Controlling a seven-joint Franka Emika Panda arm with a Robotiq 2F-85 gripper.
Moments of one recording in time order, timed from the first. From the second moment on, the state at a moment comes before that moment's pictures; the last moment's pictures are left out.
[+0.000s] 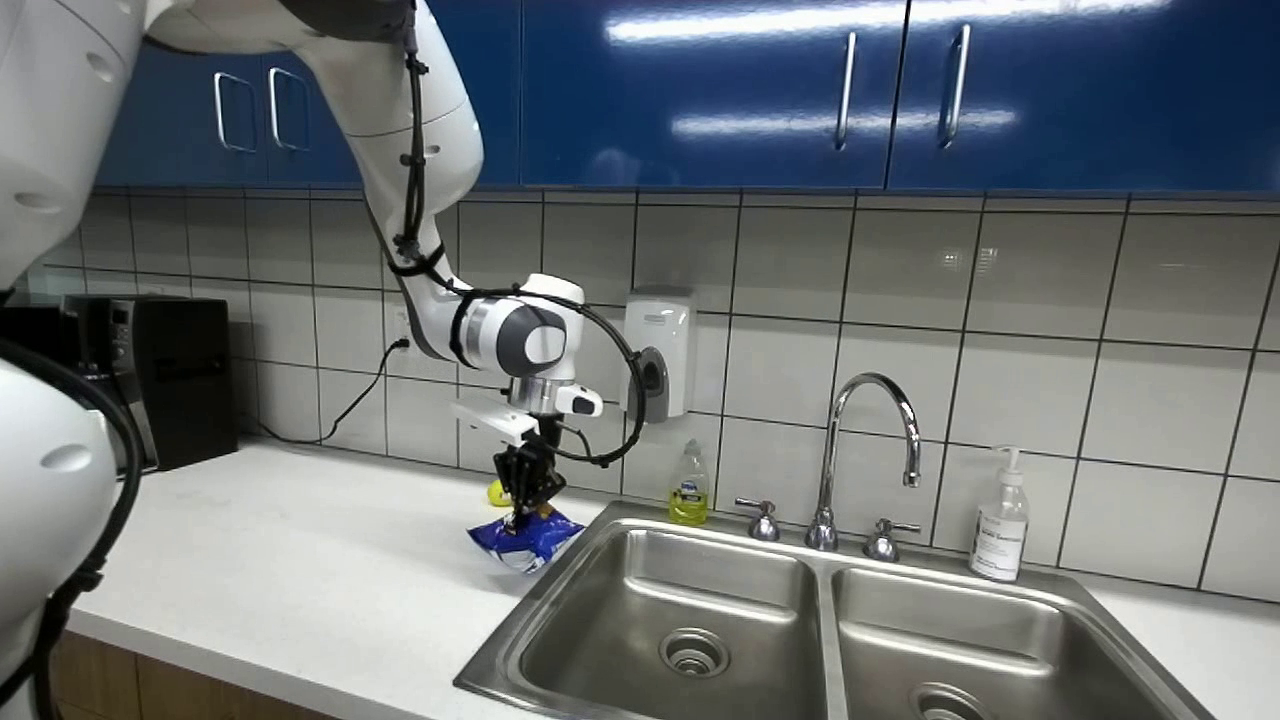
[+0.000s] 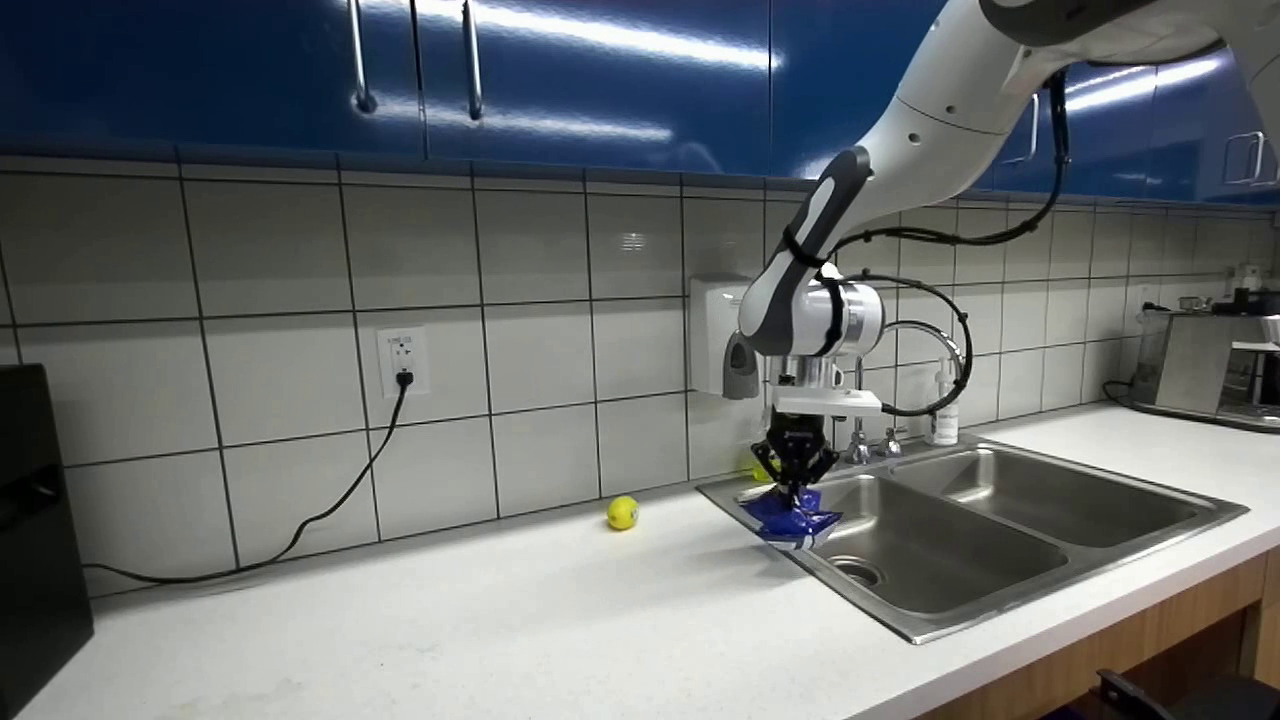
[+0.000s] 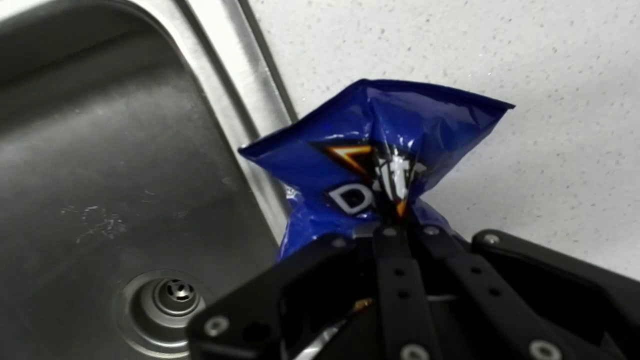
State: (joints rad) arm -0.02 0.34 -0.03 -2.15 0.19 2.45 0.10
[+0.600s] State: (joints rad) arm -0.13 0.34 -0.10 -2.15 0.22 2.46 0.10
